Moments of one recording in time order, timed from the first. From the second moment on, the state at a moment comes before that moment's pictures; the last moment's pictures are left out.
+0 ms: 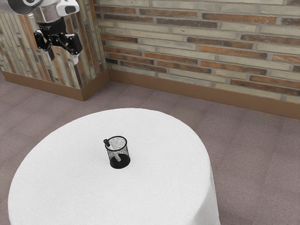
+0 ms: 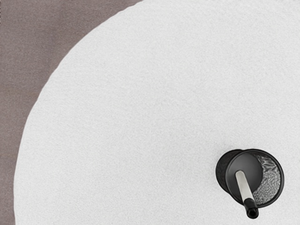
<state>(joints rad) 1.51 0.09 -1.44 -1.49 0.18 1.62 -0.11</state>
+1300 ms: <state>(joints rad) 1.99 -0.71 -1.57 -1.86 -0.84 1.99 -0.63</state>
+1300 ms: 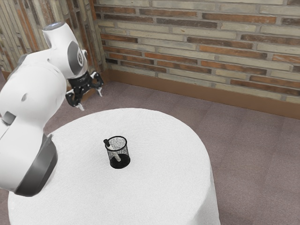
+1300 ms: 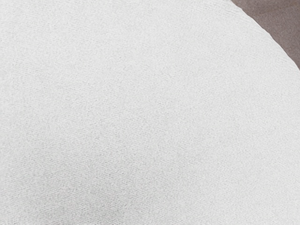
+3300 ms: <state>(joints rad) 1.70 -0.72 -1.56 -2.18 -1.06 2.02 -0.53</state>
